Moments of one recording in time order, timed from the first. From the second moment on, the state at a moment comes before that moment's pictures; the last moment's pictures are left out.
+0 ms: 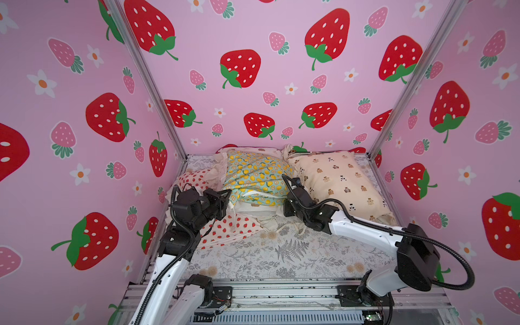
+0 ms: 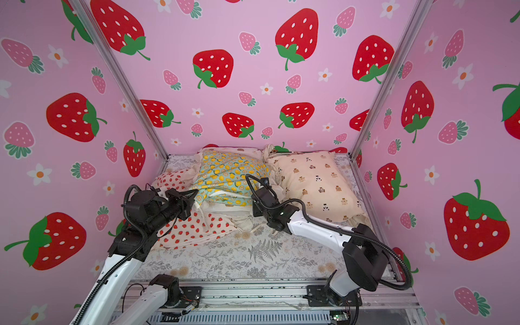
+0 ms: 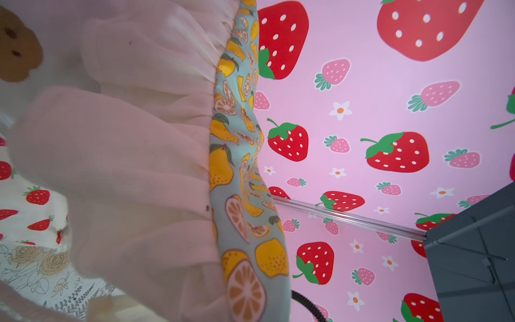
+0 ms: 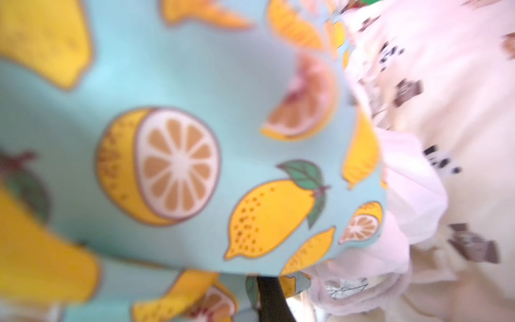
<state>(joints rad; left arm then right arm) -0.19 0.78 0.84 -0.36 0.30 -1.51 0.93 1.50 1.08 -0.23 0.38 0.50</state>
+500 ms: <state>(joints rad) -0.59 1.41 1.09 0.00 0.22 -1.33 0.60 1.30 1.42 -0.24 0.47 0.09</state>
